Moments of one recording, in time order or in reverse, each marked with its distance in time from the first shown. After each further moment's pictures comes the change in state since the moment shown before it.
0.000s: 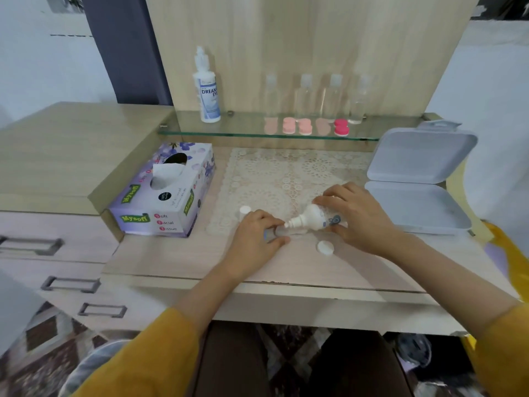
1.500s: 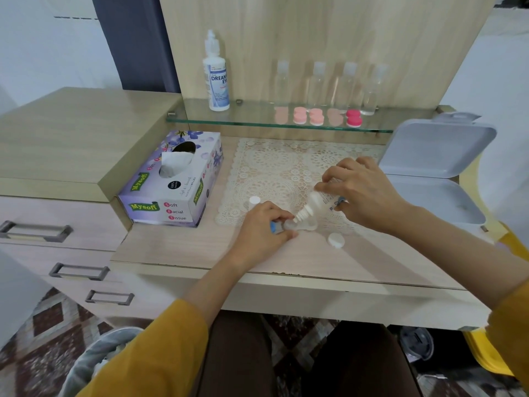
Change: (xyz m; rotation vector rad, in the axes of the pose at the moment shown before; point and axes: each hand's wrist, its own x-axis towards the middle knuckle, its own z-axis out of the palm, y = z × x) left_hand -0.004 0.002 -0.006 -0.147 -0.040 -0.092; right_hand 0.030 0.001 -0.010 -0.207 0.118 -0.283
